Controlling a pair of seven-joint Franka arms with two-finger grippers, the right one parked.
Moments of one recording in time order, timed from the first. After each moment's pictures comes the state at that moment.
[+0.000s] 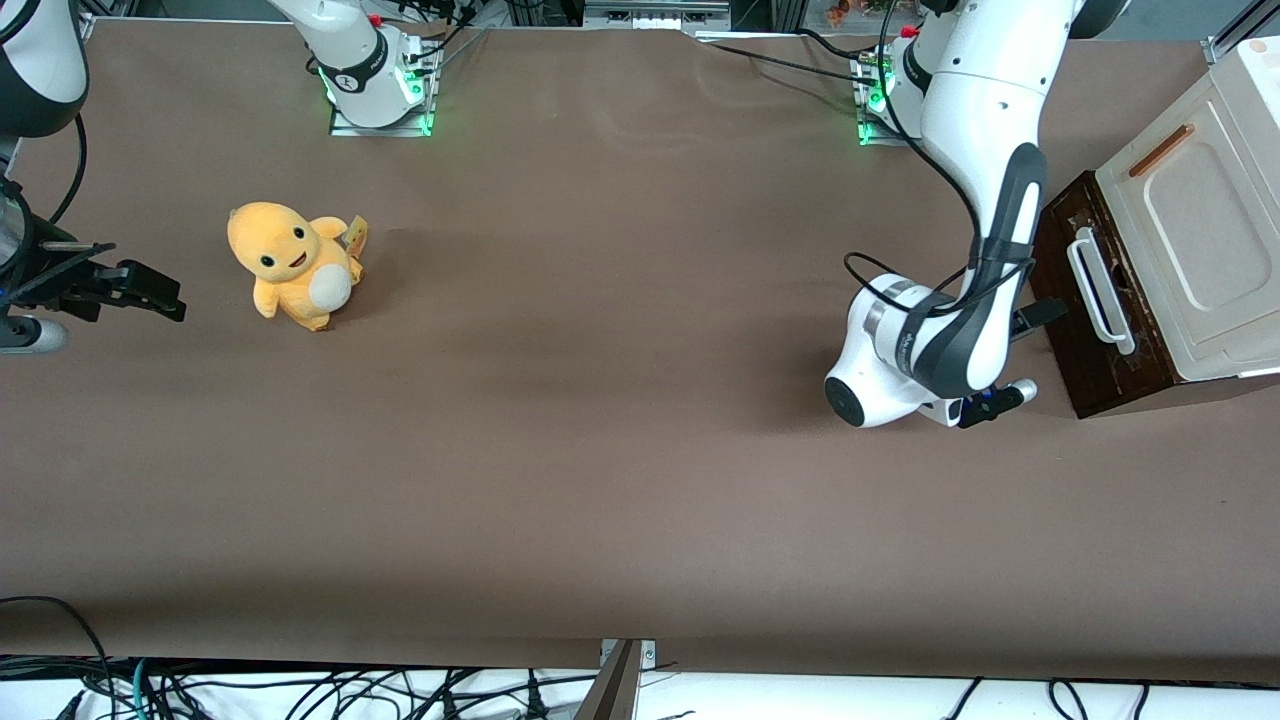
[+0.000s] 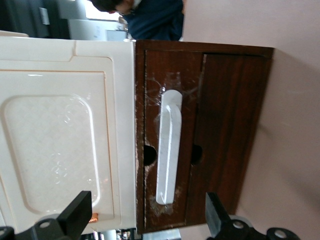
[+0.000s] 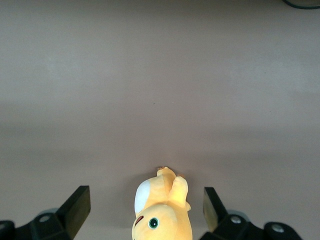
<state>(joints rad) -0.43 0.75 0.12 -1.53 0.80 1.20 -0.90</state>
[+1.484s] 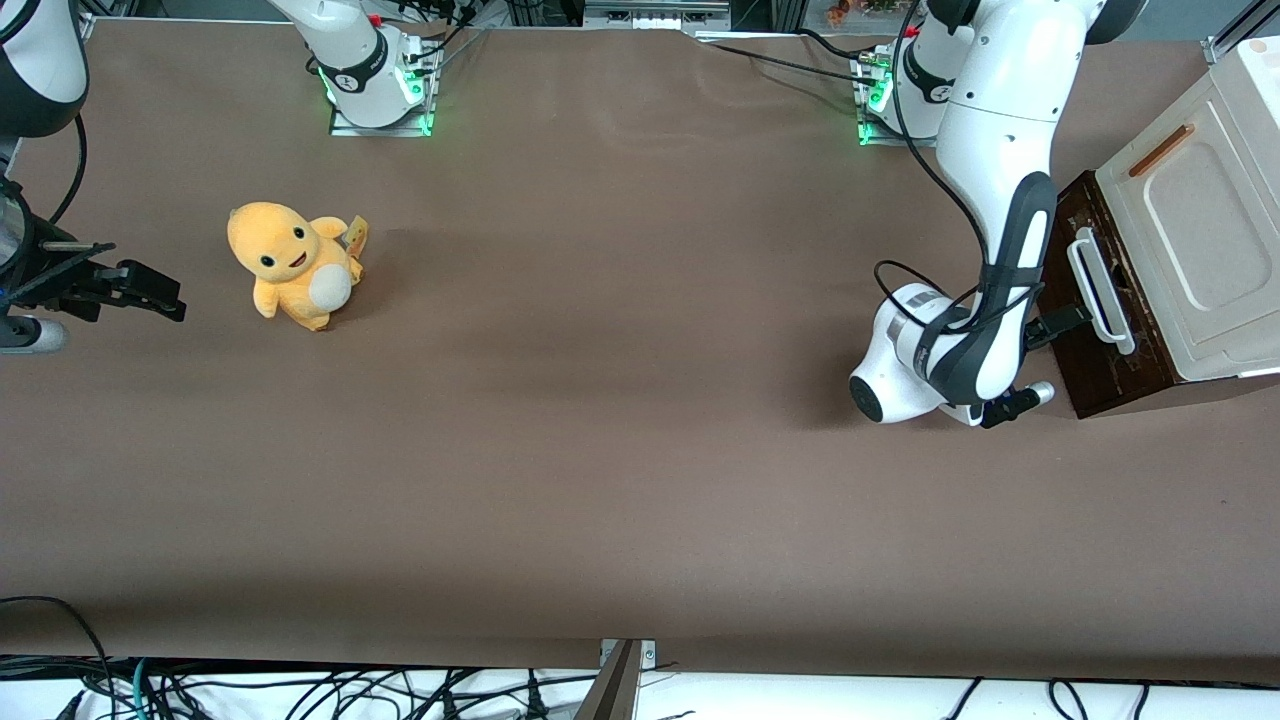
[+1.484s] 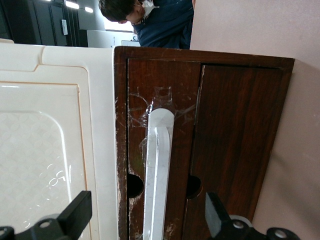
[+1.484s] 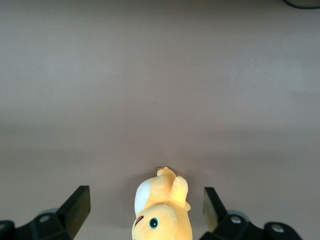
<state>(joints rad) -0.37 0.76 0.13 -1.65 0.88 1.31 -0.97</state>
